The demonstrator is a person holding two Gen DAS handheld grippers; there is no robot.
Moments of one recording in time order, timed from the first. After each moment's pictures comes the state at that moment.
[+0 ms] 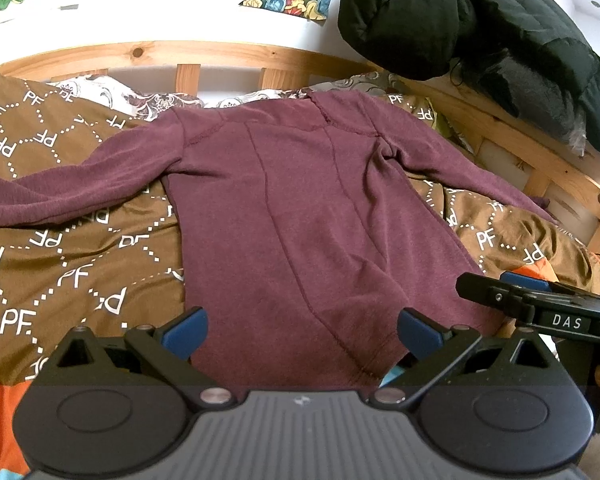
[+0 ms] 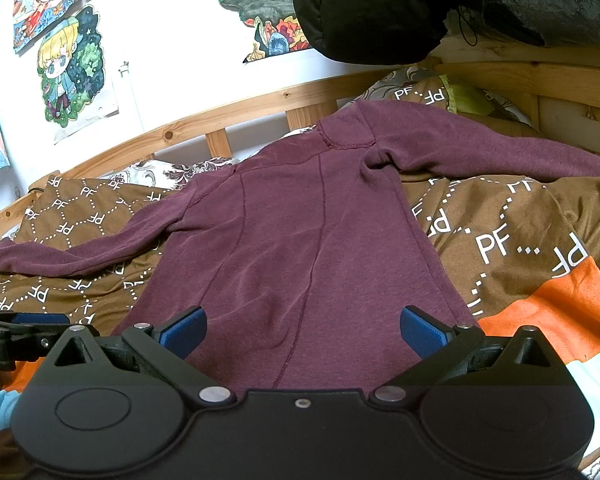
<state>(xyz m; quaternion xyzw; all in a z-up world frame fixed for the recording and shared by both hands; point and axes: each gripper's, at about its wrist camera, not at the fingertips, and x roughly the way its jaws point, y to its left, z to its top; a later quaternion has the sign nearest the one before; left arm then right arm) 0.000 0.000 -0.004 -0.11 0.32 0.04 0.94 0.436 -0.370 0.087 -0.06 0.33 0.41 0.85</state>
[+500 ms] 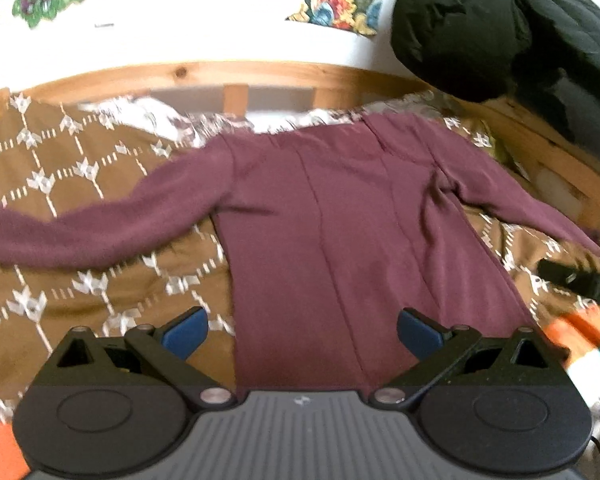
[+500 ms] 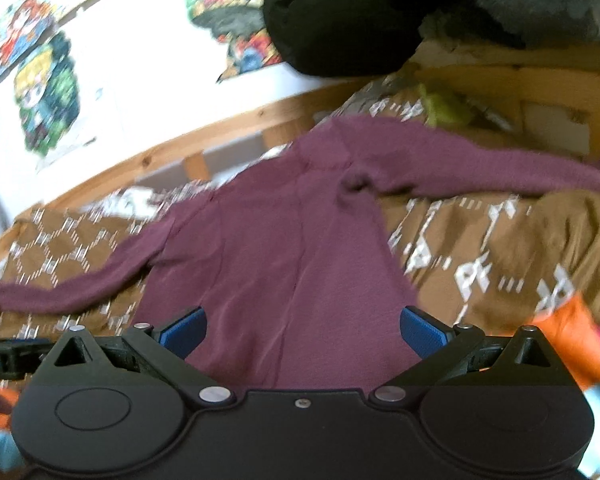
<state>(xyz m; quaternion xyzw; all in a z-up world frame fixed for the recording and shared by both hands) 0.039 0.018 0.030 -0.09 0.32 0.13 0.93 0.482 -0.366 0.110 -0.02 0.32 0.37 0.87</state>
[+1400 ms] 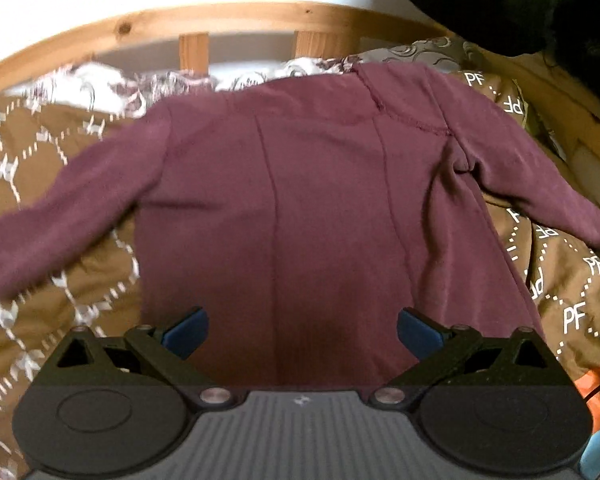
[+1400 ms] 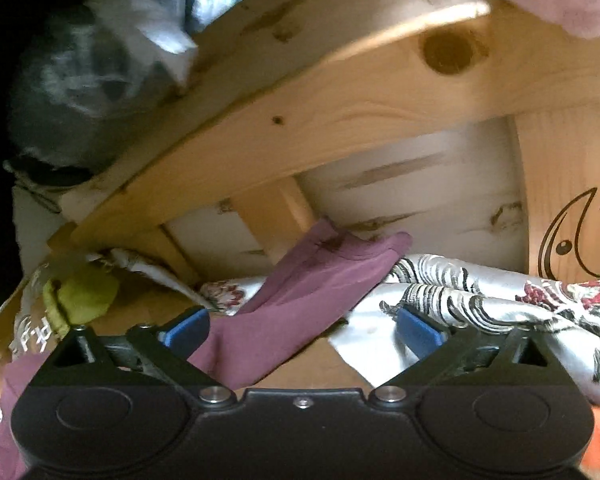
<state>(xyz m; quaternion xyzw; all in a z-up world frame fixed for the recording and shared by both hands) 0.169 -0.010 -0.002 -0.12 0.40 0.13 0.90 0.690 -0.492 0.087 0.18 0.28 -0.04 0.94</state>
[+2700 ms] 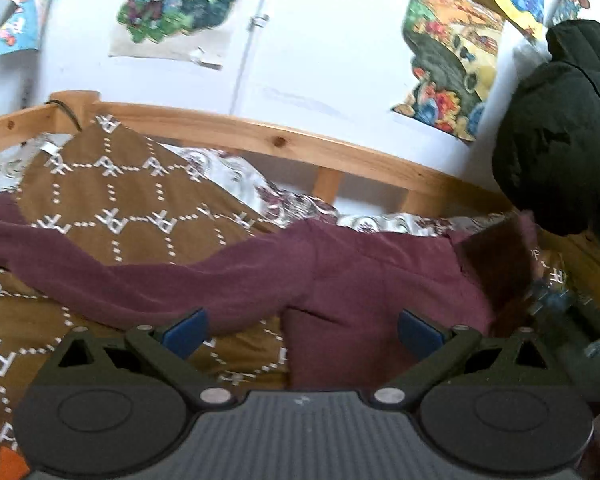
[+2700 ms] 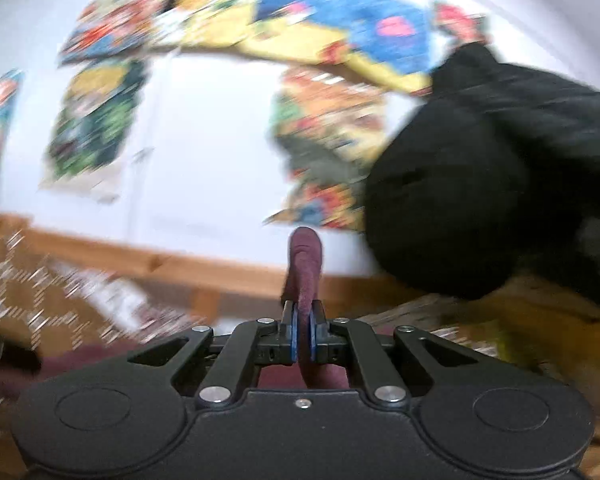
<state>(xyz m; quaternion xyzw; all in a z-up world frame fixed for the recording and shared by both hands) 0.054 0.081 0.058 -0.18 0.21 0.25 0.93 0.439 -0.244 0.118 -0.14 0.04 0.45 0.88</state>
